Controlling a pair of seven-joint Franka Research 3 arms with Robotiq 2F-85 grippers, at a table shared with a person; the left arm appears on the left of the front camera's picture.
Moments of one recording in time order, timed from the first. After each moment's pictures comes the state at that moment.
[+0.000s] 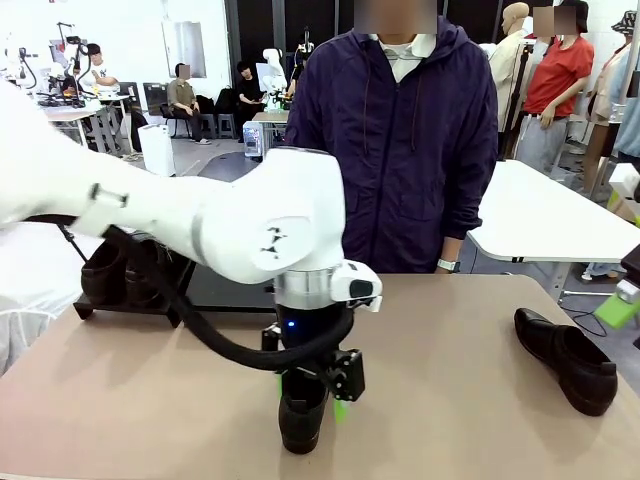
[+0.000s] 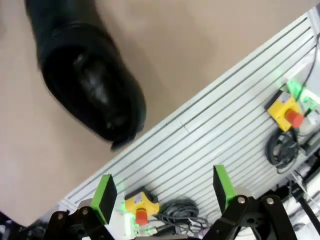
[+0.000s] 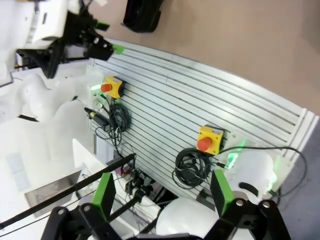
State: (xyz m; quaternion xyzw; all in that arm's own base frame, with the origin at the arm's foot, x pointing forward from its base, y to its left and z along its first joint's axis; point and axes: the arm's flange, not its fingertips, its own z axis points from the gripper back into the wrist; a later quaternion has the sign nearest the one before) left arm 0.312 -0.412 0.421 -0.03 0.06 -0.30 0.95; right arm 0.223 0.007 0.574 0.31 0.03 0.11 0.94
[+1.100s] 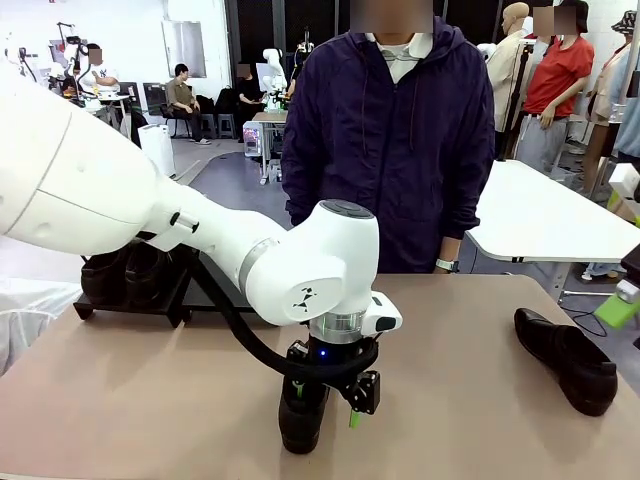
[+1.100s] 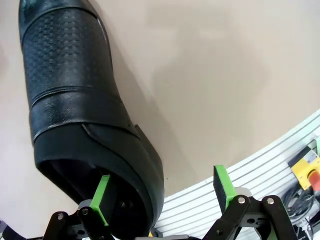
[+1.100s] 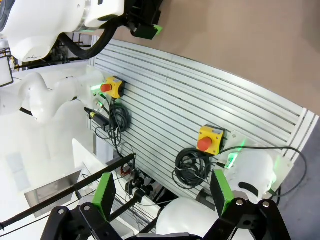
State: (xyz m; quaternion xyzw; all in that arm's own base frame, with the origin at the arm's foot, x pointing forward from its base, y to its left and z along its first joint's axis) left arm 0.345 -0.448 0.349 0.02 0.00 -0.26 0.97; right arm 0.223 0.007 0.574 0.31 0.03 0.11 0.94
